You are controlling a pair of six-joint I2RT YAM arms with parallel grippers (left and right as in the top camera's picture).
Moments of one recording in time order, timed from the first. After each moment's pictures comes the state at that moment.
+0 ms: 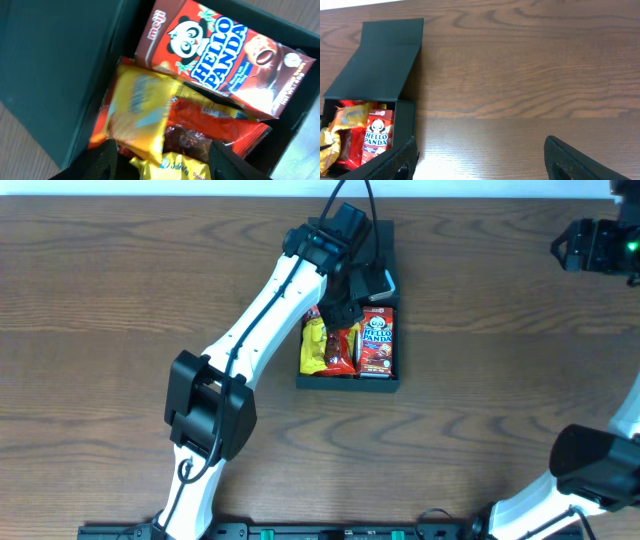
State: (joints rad) left arm -0.56 2.18 2.08 -1.21 0.18 0.68; right arm -0.37 1.87 2.23 -1.40 -0.31 -0.20
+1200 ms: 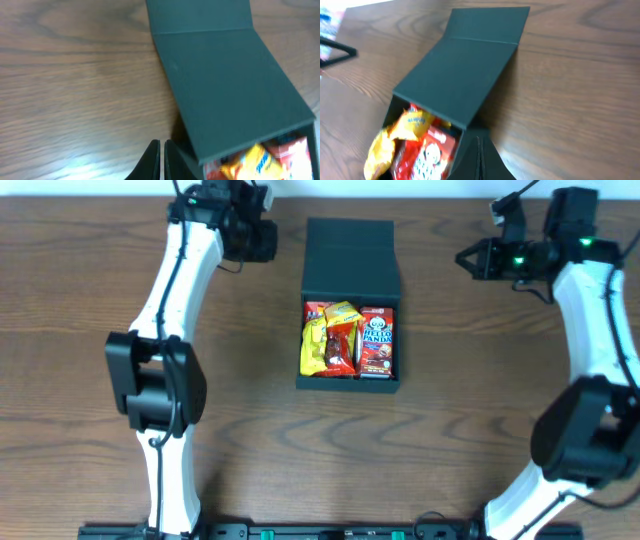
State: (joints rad) left arm -0.17 2.24 2.09 -0.94 0.37 -0.10; right arm -0.17 1.94 1.69 -0.79 -0.69 -0.07
